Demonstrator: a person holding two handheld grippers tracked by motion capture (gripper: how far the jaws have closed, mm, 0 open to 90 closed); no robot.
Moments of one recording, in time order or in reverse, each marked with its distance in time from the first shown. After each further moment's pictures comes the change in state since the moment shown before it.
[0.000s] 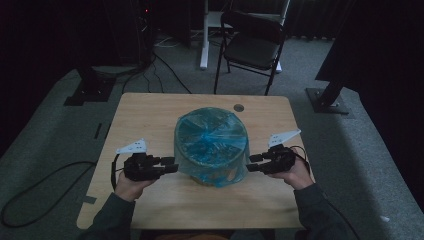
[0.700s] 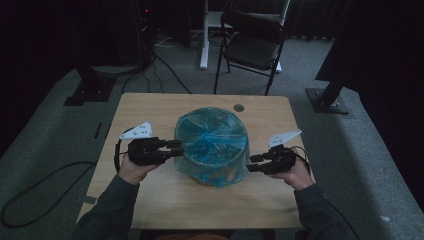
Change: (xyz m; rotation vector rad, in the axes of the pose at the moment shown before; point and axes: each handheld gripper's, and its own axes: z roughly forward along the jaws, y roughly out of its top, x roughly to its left) left arm -0.009 0.058 0.010 -0.009 0.025 0.190; right arm -0.001 -0.002 0.000 -0.002 0.000 0.005
